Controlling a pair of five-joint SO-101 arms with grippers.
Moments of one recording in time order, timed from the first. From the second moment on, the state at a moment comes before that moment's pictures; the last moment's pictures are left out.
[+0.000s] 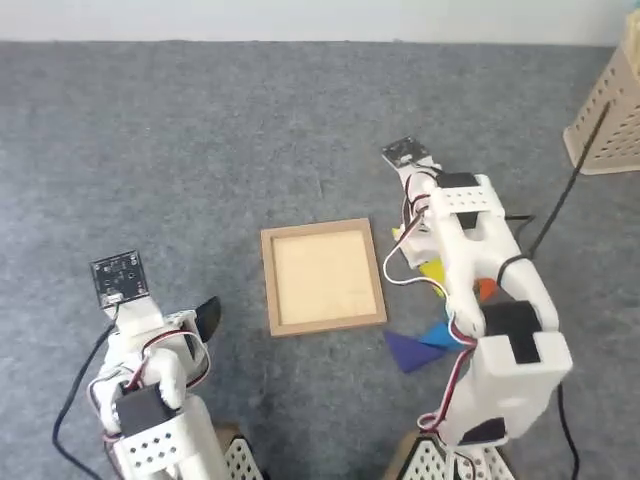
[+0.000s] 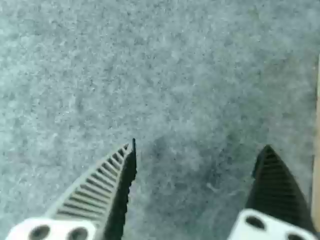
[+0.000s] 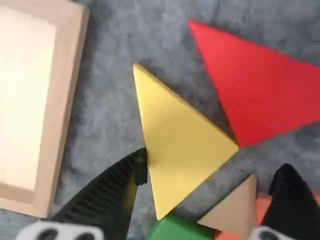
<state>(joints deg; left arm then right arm) -28.7 -103.8 97.3 72.6 2.2 -10.2 14.2 16.6 63.8 20.6</state>
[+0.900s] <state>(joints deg) -28.7 -103.8 97.3 72.6 2.2 -9.8 19.1 14.2 63.6 19.6</state>
